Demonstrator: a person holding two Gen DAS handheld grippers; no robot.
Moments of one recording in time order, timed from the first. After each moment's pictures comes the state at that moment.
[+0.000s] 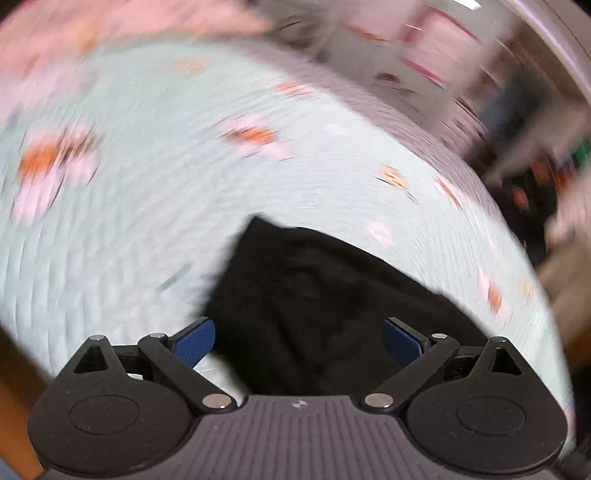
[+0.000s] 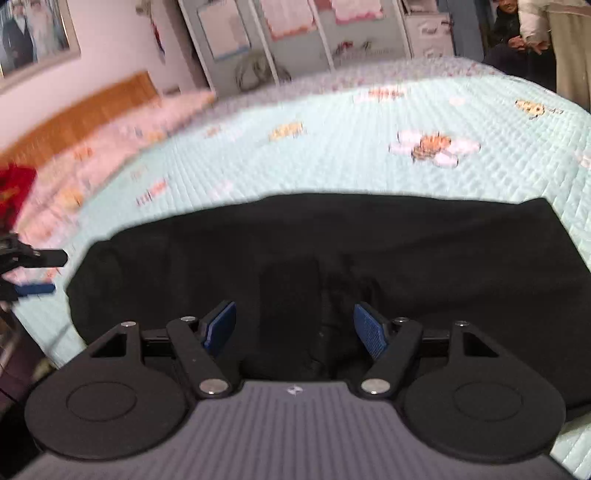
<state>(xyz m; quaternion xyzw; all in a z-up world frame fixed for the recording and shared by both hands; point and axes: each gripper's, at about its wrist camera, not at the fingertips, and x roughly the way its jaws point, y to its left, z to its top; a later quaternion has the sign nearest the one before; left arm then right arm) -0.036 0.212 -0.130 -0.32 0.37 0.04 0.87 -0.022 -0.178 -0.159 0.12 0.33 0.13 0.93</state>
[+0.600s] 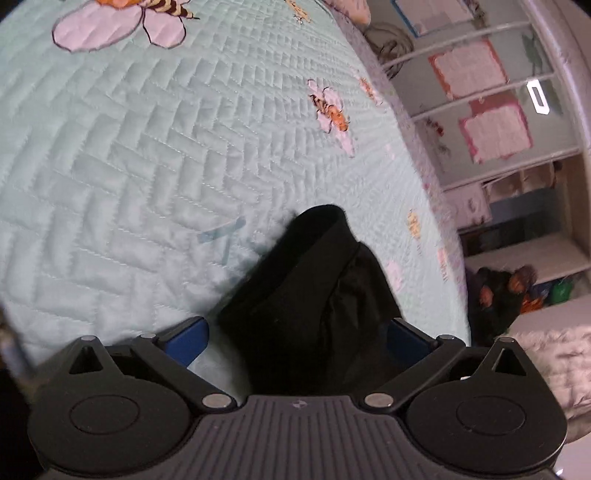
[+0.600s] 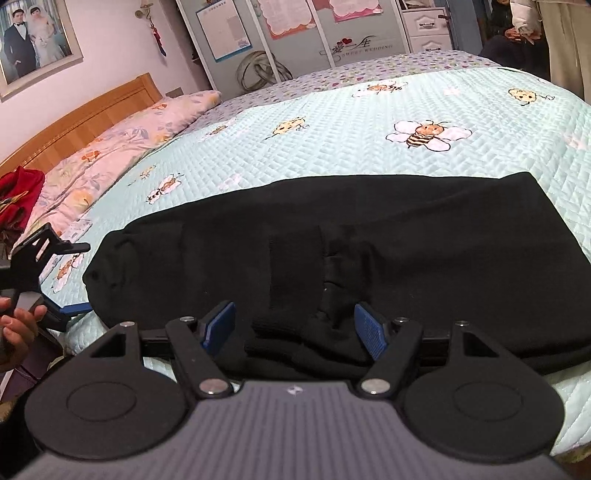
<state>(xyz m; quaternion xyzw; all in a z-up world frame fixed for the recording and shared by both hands) -0.025 0.254 -0.203 -0.51 0.33 0.05 0.79 -0.054 -0.181 -0.161 0.13 0.35 0.13 0.92</state>
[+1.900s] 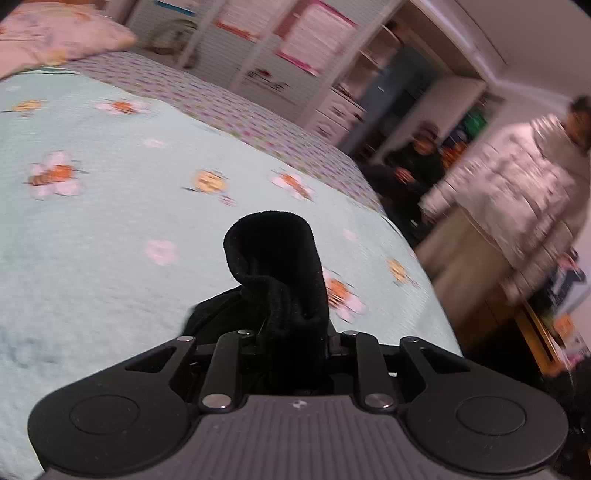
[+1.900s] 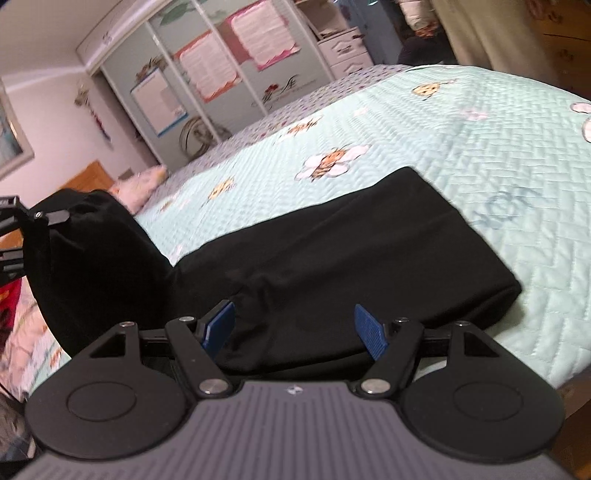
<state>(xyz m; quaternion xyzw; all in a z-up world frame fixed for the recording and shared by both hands) 0.031 0.033 -0.029 -0.24 0.33 -0.14 0.90 -0.098 -0.268 -0.171 0.26 0.27 0.04 0.93</state>
